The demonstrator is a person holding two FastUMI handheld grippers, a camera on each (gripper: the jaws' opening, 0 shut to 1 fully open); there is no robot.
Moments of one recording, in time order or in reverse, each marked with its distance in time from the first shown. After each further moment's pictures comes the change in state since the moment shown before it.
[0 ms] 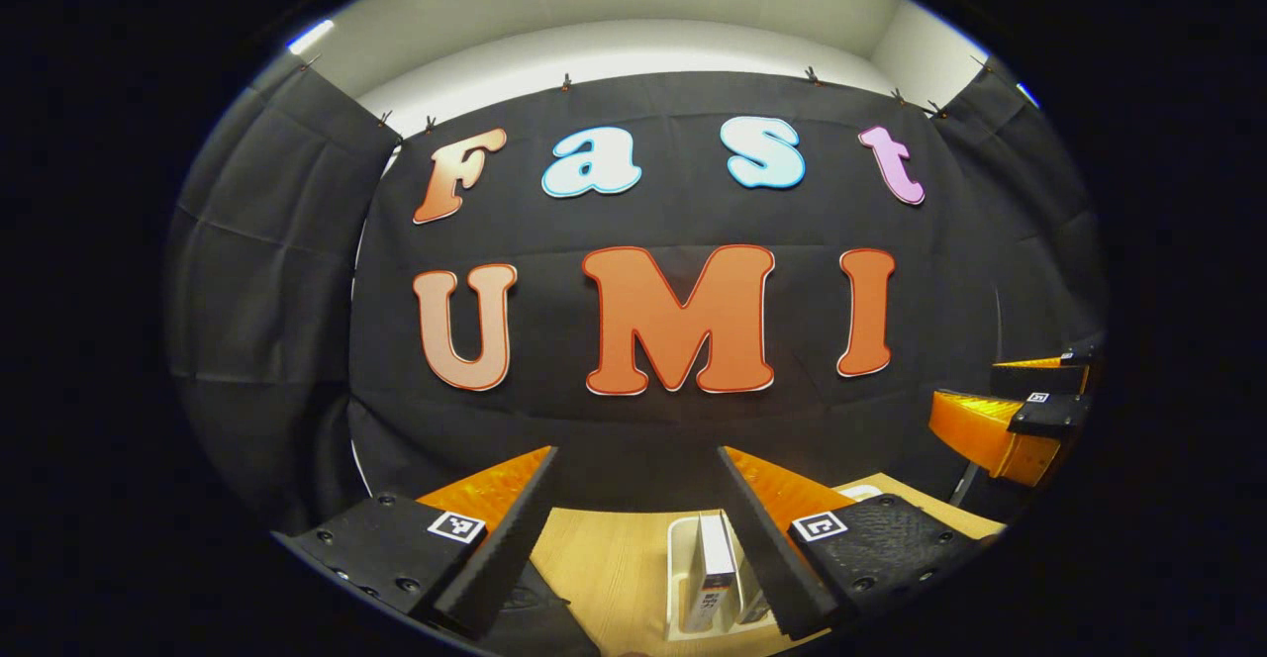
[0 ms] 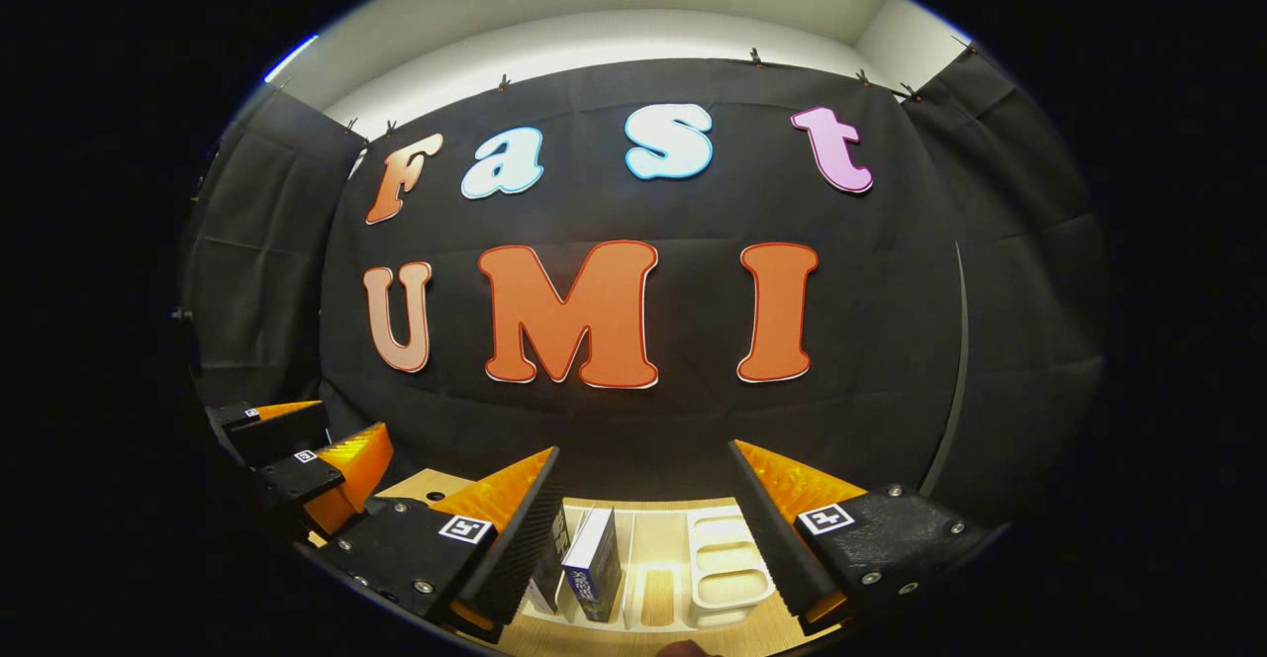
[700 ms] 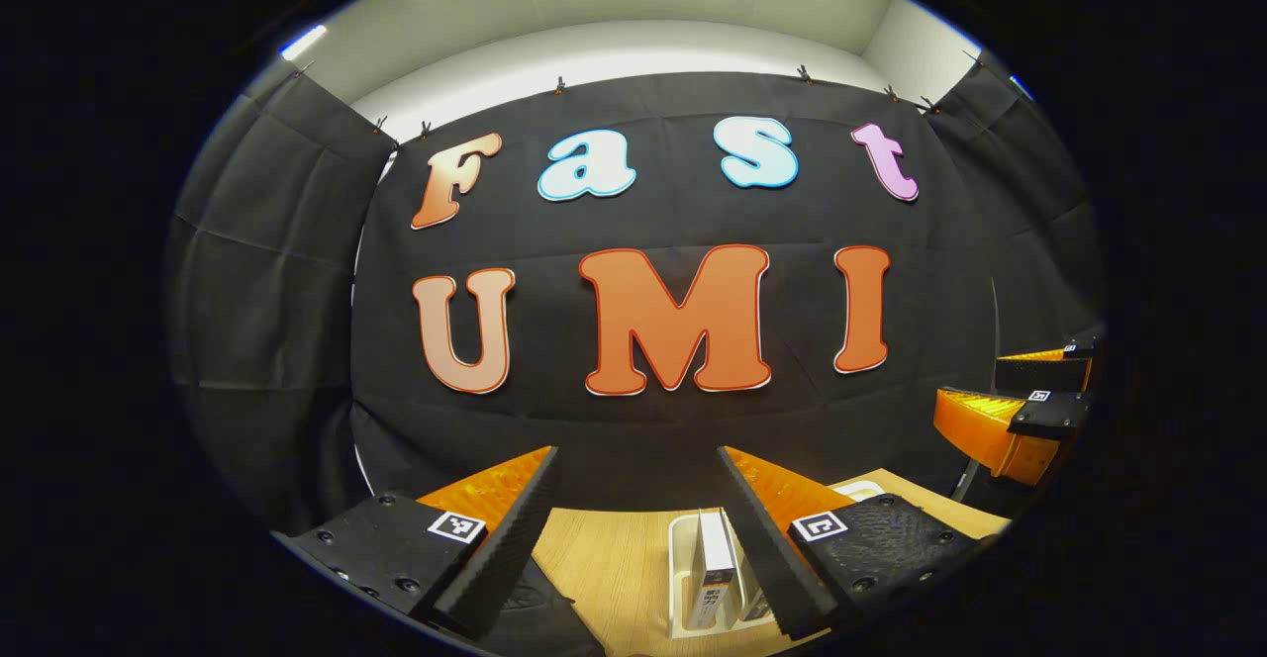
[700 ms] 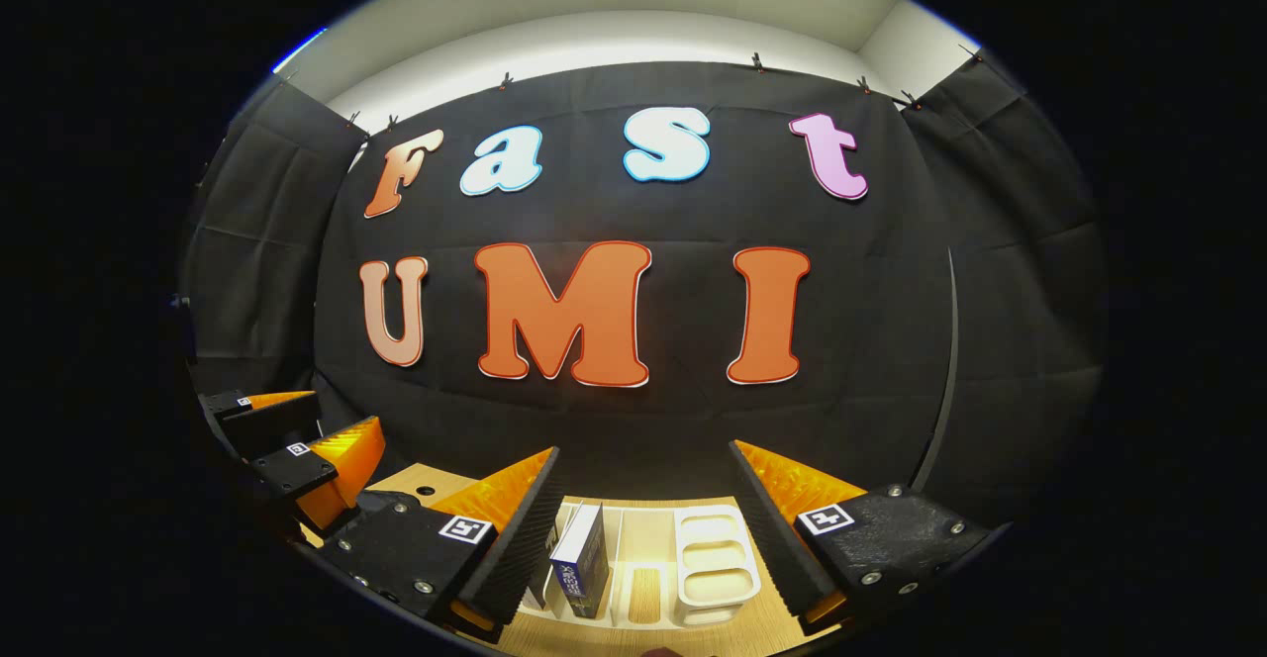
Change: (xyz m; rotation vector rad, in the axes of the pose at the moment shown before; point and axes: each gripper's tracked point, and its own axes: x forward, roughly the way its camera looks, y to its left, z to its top) left arm -0.004 0.001 0.000 0.024 -0.001 0.007; right arm -0.009 -0.009 -0.001 -0.027 0.003 -0.023
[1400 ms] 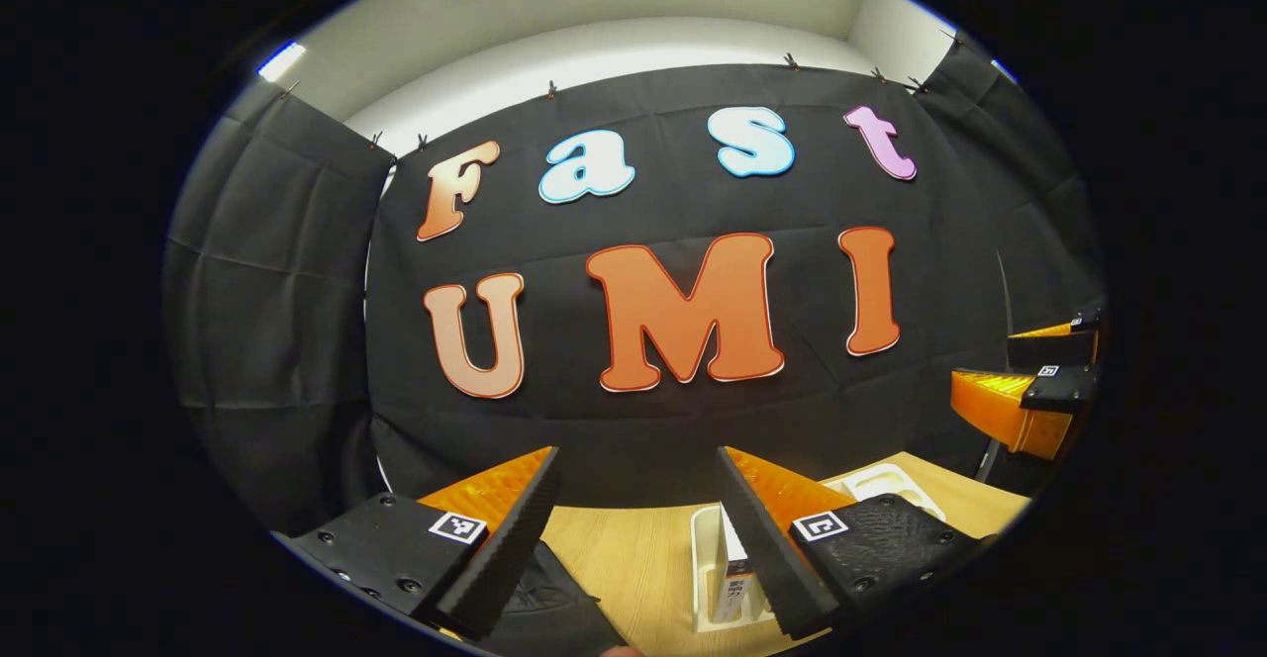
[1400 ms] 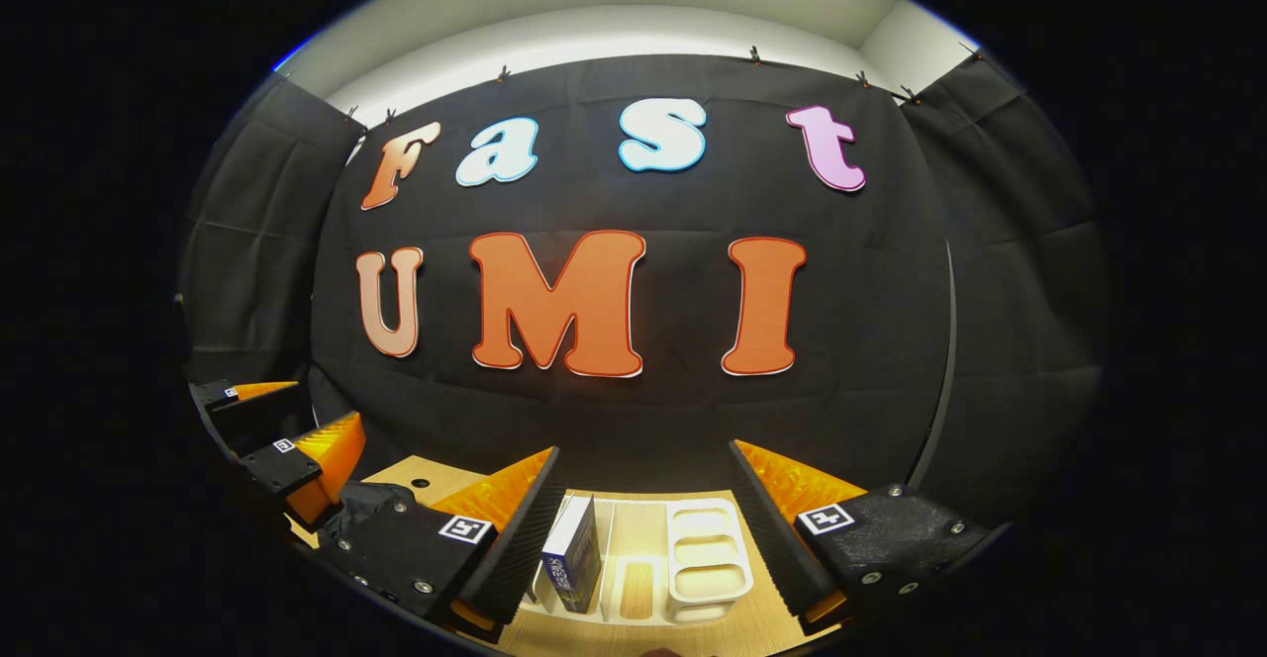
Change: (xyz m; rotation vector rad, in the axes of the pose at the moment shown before) left arm -0.002 0.006 -0.007 0.068 0.007 0.043; right arm 0.003 -0.008 -0.005 -0.006 0.011 -0.002
